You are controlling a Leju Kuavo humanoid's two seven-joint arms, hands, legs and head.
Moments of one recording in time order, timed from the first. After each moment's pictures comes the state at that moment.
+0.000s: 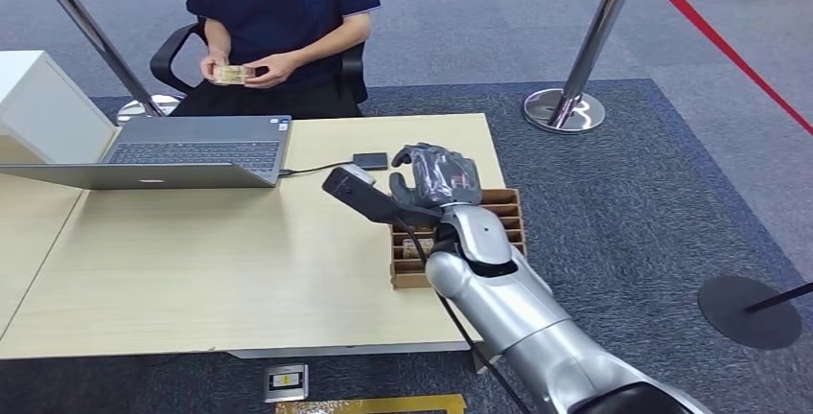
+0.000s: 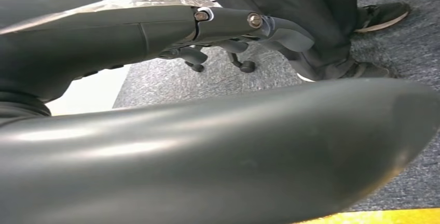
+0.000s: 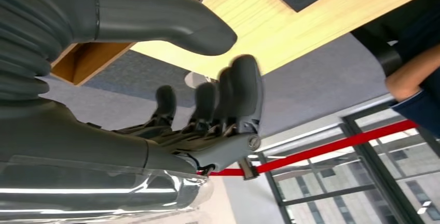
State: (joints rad) left arm -0.05 -0.22 0.71 -0.21 -1.50 0.69 0.10; right arm -0.62 0.24 0.44 -0.74 1.12 -0.30 0.05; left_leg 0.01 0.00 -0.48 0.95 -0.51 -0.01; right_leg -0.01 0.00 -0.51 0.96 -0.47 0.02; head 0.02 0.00
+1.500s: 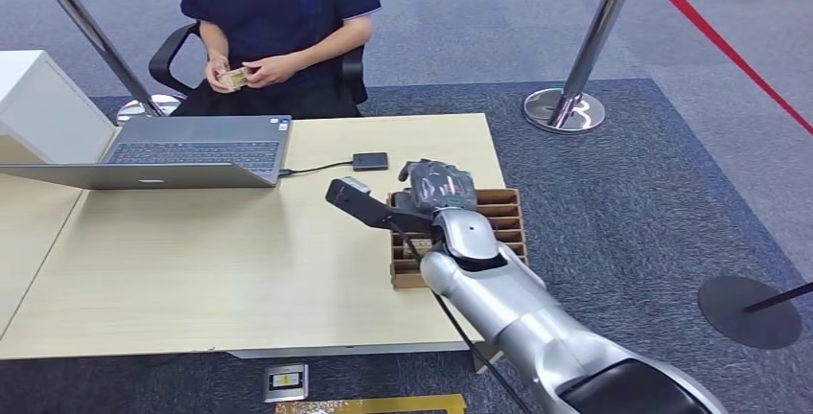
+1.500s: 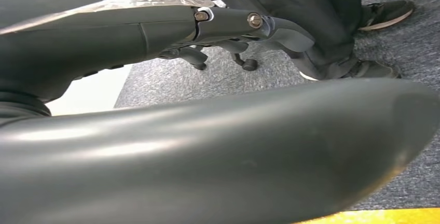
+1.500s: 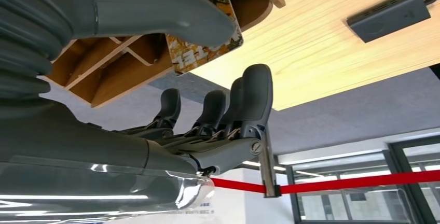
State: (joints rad) left arm -0.05 -0.22 0.71 -0.21 -1.49 0.69 0.10; right arm -0.71 0.26 0.46 -0.48 1.16 -0.29 0.12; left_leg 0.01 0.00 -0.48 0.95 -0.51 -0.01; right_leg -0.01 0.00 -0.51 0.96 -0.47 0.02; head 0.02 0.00
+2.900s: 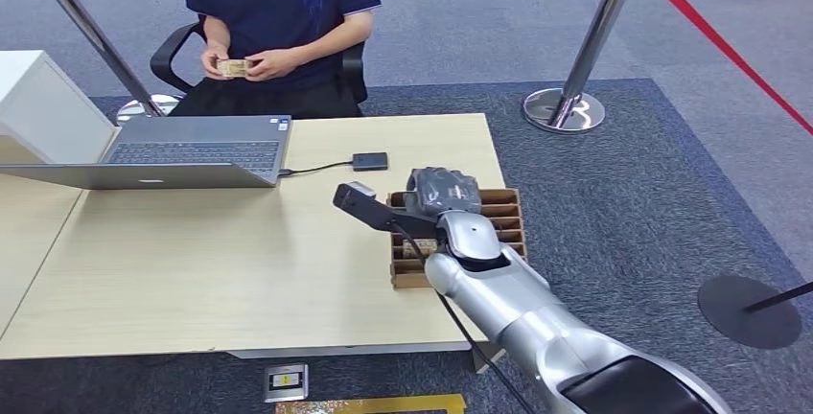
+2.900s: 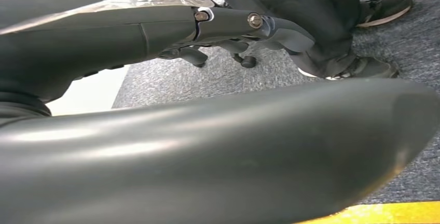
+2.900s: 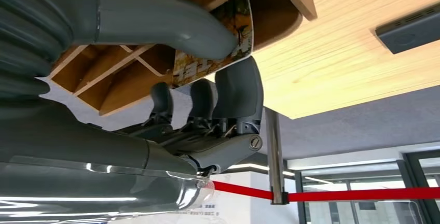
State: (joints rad) left arm -0.05 -0.23 0.71 -0.21 -1.48 0.69 0.10; right arm -0.72 0.25 0.46 -0.43 1.17 -0.27 0.14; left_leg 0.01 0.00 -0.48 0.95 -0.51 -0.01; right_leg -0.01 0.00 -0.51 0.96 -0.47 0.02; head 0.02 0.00
